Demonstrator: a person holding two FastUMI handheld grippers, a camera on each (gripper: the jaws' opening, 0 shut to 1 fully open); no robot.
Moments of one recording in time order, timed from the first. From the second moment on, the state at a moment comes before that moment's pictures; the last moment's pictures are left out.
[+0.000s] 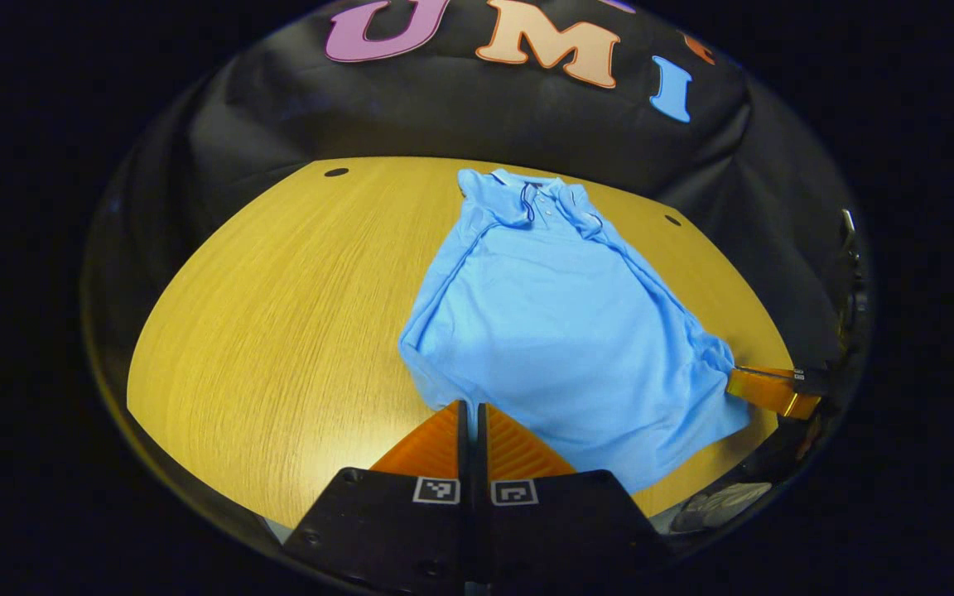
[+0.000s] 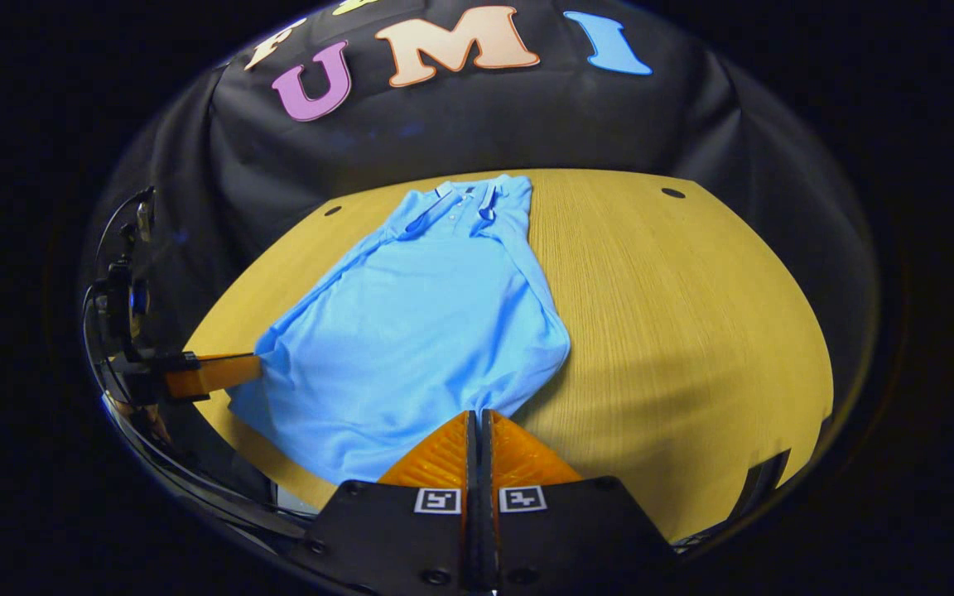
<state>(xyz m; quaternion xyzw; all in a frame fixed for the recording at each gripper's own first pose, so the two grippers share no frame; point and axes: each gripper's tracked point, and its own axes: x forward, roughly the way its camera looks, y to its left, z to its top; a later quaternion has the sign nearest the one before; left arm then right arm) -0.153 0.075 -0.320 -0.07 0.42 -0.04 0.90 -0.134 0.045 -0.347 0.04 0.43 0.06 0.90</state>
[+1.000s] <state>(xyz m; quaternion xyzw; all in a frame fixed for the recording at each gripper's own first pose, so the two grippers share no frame) 0.075 0.091 -0.246 -0.12 0.32 -0.06 0.94 0.097 0.050 -0.271 0.08 0.30 0.04 0.95</state>
